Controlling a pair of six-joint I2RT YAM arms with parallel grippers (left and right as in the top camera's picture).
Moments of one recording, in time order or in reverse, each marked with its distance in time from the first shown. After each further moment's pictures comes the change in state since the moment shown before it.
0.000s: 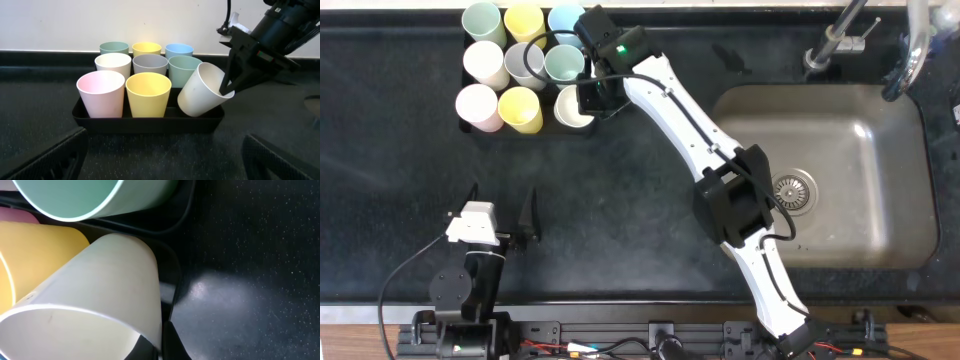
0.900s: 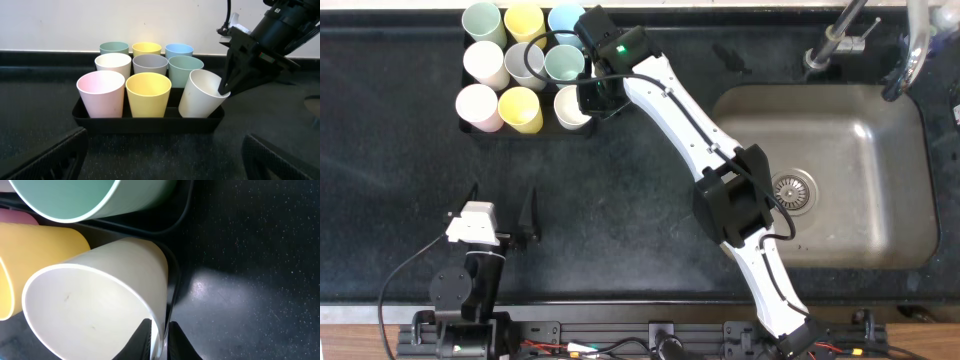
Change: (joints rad) left arm 0.000 0.000 0.000 0.000 0.000 0.000; right arm -0.001 0.001 0.000 0.000 0.000 0.003
